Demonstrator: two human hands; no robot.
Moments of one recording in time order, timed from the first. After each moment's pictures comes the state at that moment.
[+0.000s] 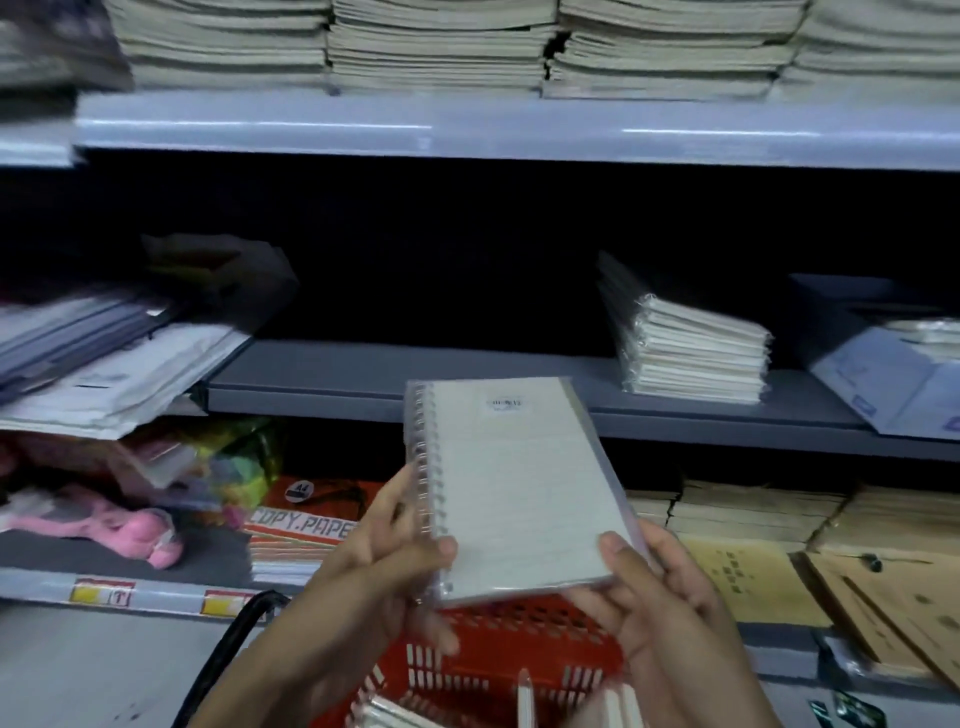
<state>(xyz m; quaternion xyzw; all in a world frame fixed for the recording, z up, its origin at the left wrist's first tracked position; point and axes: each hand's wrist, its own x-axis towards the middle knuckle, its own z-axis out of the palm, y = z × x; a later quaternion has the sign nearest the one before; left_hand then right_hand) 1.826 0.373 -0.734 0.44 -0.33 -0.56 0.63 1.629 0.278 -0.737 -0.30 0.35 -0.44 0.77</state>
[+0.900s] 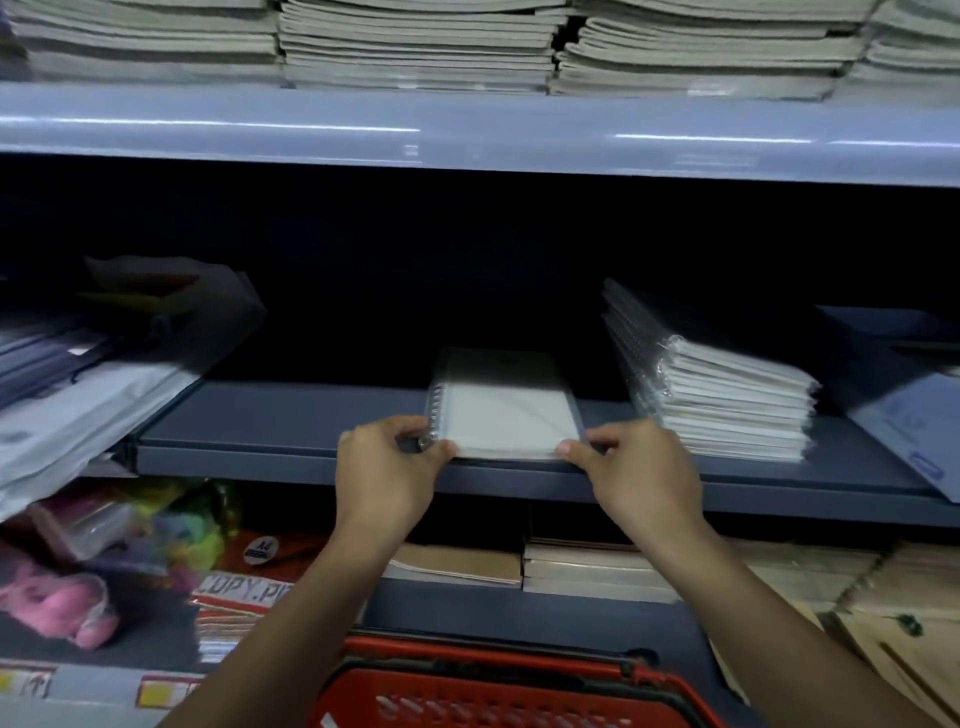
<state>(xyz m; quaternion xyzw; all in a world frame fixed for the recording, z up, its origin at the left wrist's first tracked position) 1.895 0.214 -0.724 0.79 -0.31 -0.10 0.51 1.715 0.114 -0.710 -0.76 0.55 -0.29 0.22</state>
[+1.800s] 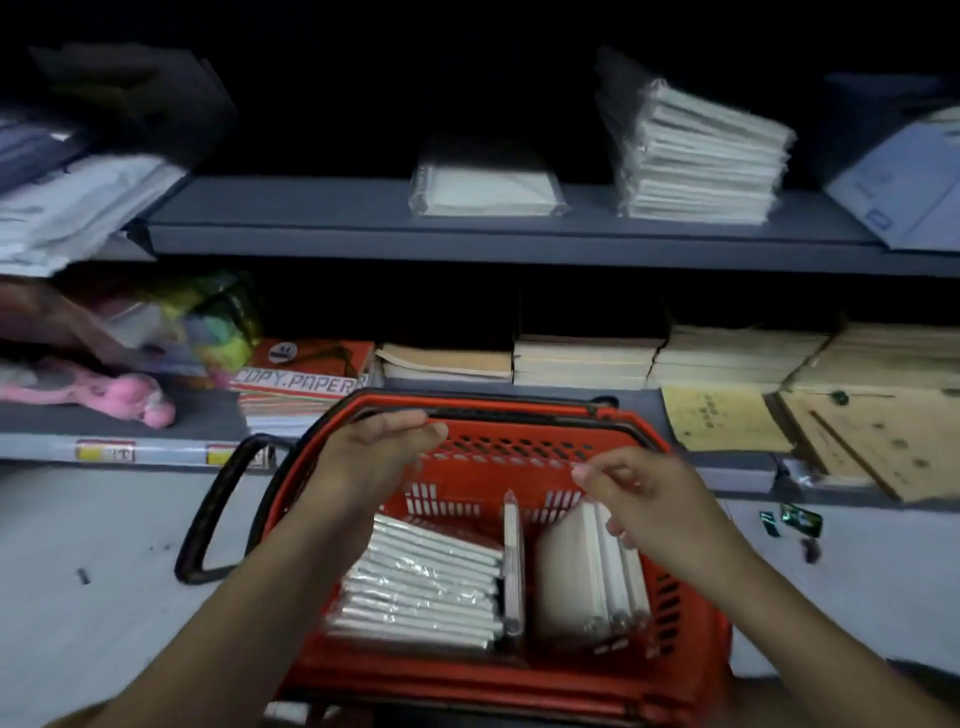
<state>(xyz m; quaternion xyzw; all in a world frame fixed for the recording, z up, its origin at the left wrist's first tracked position) 1.805 0.369 -0.811 0.72 -0.16 -0.41 0.53 1.574 0.264 -0.824 -0.74 0.49 -0.15 0.44</state>
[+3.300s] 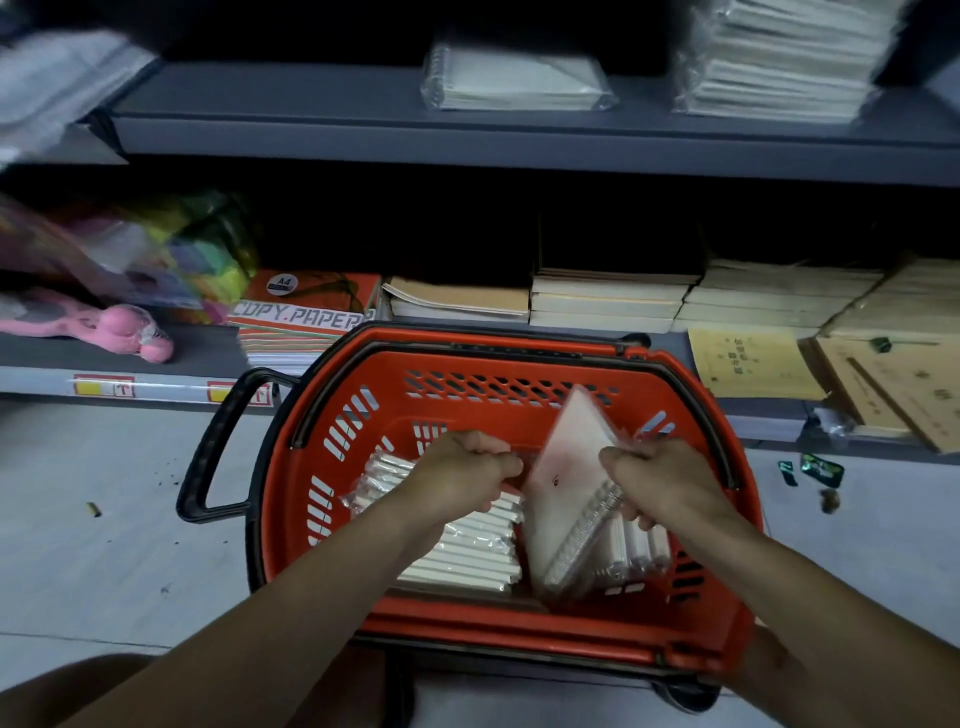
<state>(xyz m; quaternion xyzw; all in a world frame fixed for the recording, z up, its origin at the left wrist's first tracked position) 1.767 0.365 -0.881 0.74 -0.21 -0.52 0.36 1.589 0.266 -0.880 -0.62 0.66 -0.04 0.43</state>
